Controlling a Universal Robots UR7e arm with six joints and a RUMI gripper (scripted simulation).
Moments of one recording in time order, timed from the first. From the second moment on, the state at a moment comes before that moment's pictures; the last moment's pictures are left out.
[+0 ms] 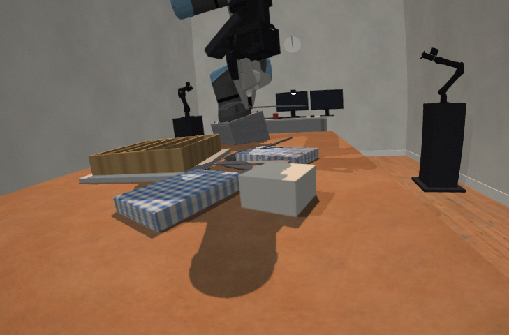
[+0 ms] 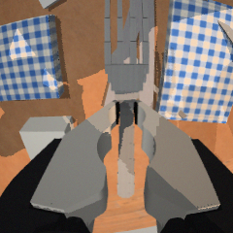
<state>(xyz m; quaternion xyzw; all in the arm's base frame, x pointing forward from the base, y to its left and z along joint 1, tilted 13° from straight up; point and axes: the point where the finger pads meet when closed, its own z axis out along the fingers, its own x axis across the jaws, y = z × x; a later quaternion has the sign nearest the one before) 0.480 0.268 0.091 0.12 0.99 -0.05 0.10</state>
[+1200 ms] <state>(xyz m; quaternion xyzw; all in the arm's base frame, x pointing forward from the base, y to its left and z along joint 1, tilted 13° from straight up) 0.478 0.270 0.105 0.12 0.99 -0.05 0.10</state>
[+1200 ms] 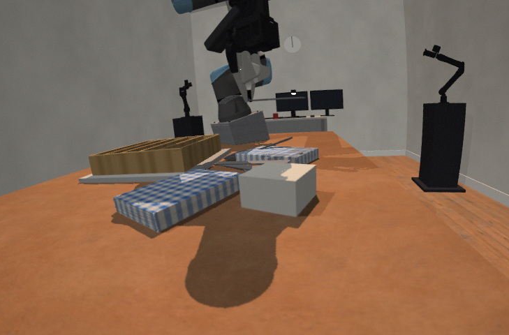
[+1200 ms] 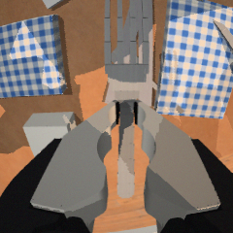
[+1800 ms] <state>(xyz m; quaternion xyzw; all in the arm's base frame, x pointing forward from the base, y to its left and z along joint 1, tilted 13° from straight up) 0.478 0.268 0.105 0.14 0.98 -0.05 0.10</state>
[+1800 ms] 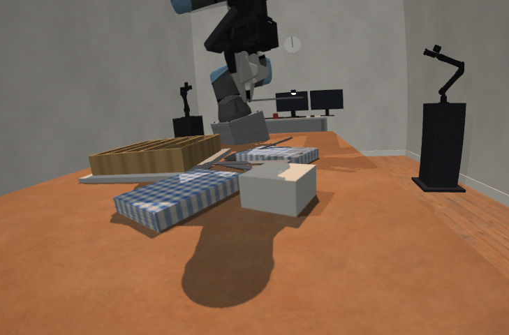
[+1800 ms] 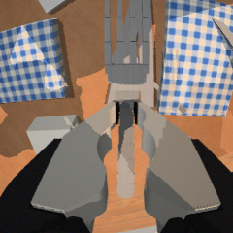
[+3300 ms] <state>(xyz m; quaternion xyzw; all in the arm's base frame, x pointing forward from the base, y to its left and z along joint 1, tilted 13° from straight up) 0.485 0.227 0.110 0.46 0.88 -0.02 0.11</state>
